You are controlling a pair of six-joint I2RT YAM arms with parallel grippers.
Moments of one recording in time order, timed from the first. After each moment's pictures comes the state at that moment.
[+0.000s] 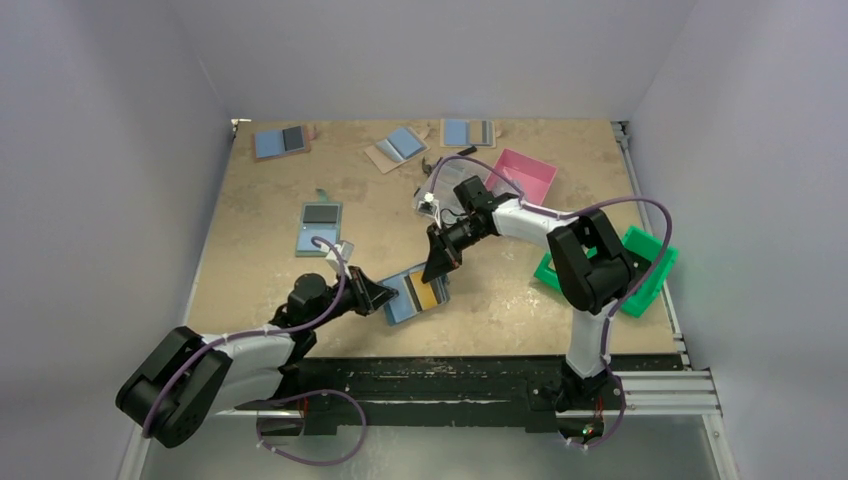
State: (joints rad) left arm -0.55 1.12 0.07 0.82 0.35 -0.77; right arm 0.54 1.93 1.25 -0.49 -1.11 -0.25
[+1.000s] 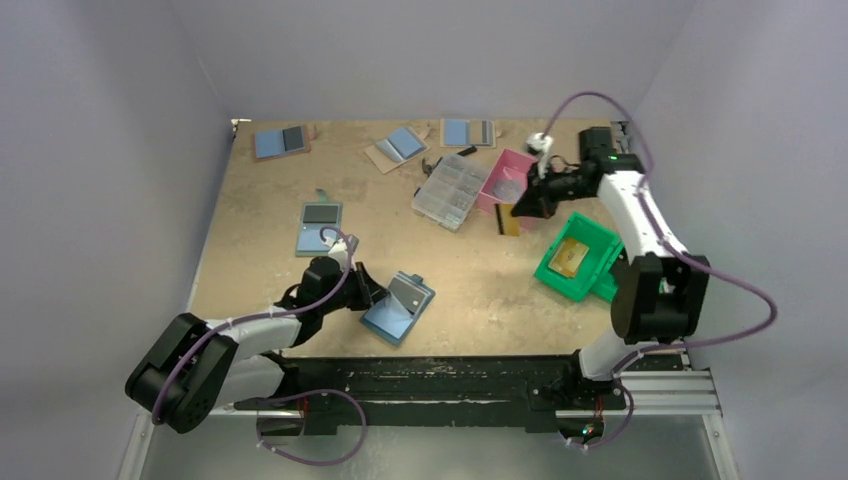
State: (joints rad) left arm -0.51 1.20 0.19 0.47 0.24 -0.72; right arm 0.08 1.66 1.42 -0.93 -0.95 -0.73
